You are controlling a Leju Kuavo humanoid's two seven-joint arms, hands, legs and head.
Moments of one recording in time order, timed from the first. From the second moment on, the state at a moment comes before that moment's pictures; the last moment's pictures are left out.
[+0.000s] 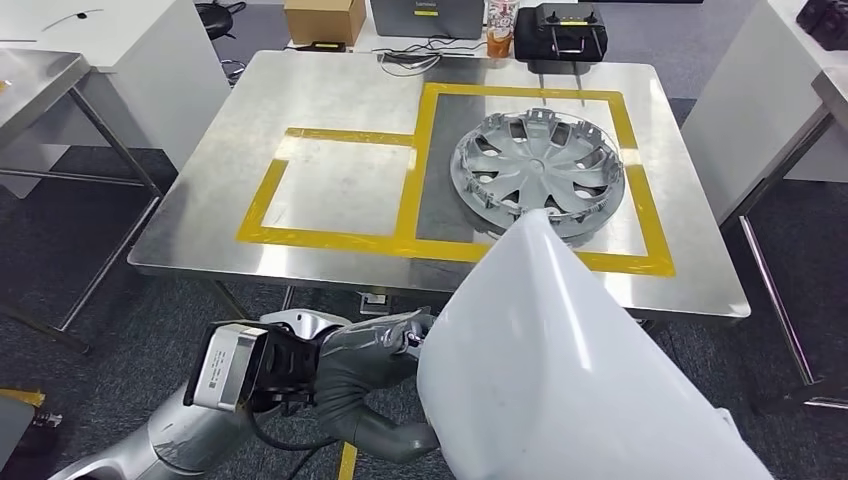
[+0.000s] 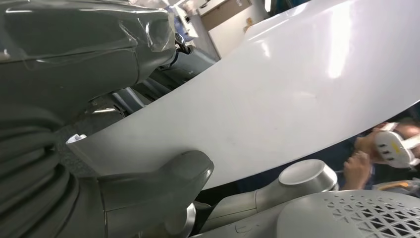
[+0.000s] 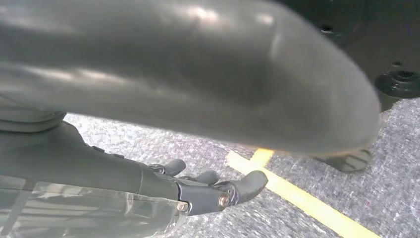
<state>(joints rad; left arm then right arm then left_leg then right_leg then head) -0.52 0.03 -0.87 -1.69 0.48 -0.68 -0.30 0.03 -0.17 -0.75 -0.17 1.22 0.44 -0.25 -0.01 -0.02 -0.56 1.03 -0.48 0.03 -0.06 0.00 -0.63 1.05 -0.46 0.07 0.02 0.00</state>
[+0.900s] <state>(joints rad) -0.51 0.03 -0.86 -1.70 0.47 -0.66 -0.30 0.02 -0.18 -0.75 -0.17 1.22 0.43 -0.26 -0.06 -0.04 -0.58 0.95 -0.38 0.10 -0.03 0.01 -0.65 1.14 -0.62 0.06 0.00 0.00</state>
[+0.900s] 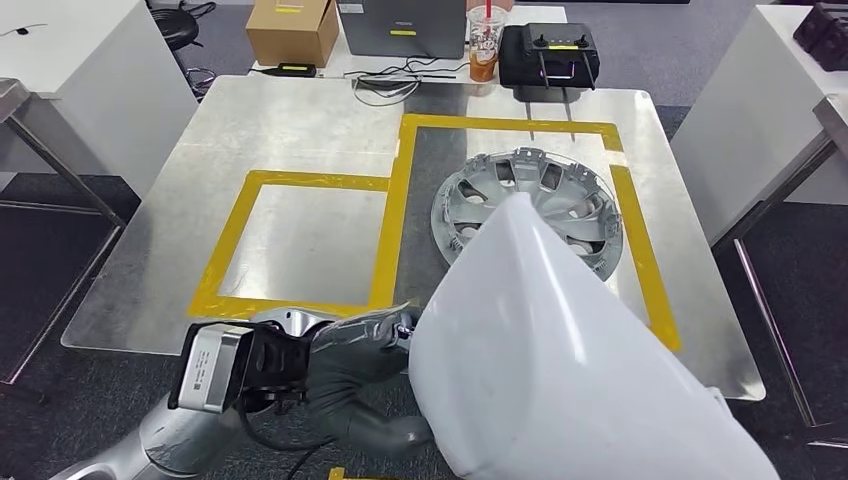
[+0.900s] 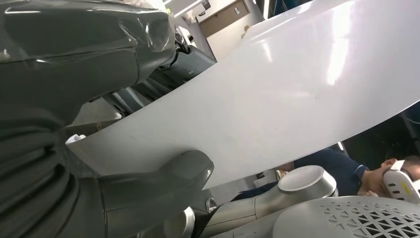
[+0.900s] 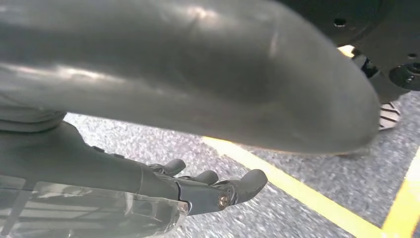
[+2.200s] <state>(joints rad) -0.52 0.22 -0.57 -1.24 -1.17 -0.09 -0.21 0.02 -0.19 -0.76 -0.17 1.24 0.42 -0.28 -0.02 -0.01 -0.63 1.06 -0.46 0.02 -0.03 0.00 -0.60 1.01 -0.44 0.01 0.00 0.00</state>
